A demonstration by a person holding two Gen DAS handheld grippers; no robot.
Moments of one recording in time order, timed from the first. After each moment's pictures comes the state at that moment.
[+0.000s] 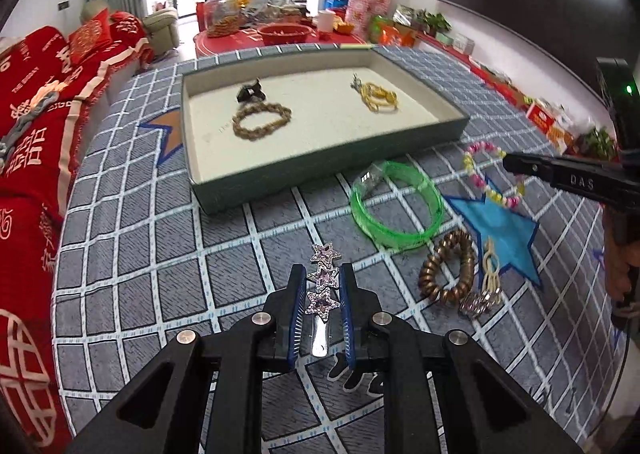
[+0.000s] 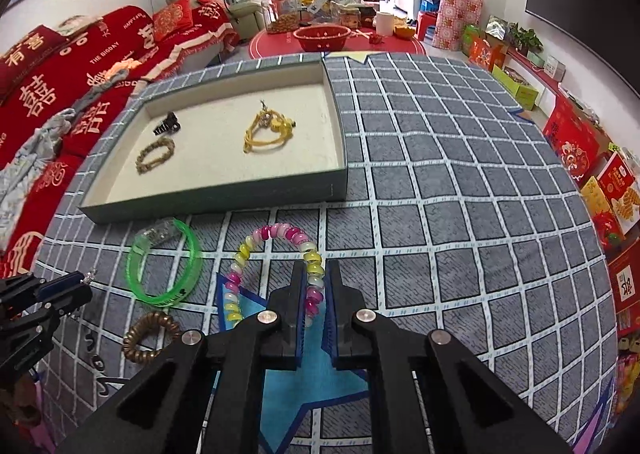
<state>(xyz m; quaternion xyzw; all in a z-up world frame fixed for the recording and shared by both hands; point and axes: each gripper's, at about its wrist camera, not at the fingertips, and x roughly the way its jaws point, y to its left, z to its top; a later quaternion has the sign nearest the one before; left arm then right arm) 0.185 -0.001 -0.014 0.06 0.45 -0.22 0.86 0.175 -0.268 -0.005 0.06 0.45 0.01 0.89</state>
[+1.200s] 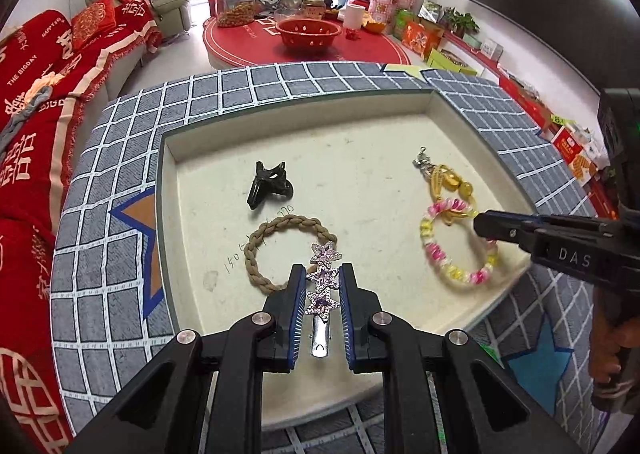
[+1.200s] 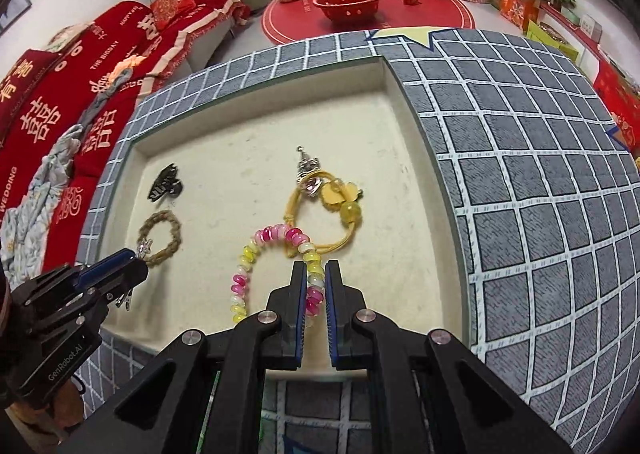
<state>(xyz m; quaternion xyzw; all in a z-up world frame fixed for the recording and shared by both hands) 0.336 -0.034 -0.016 0.05 0.49 -0.19 0.85 0.323 -0.243 -0.029 0.13 0.52 0.06 0.84</state>
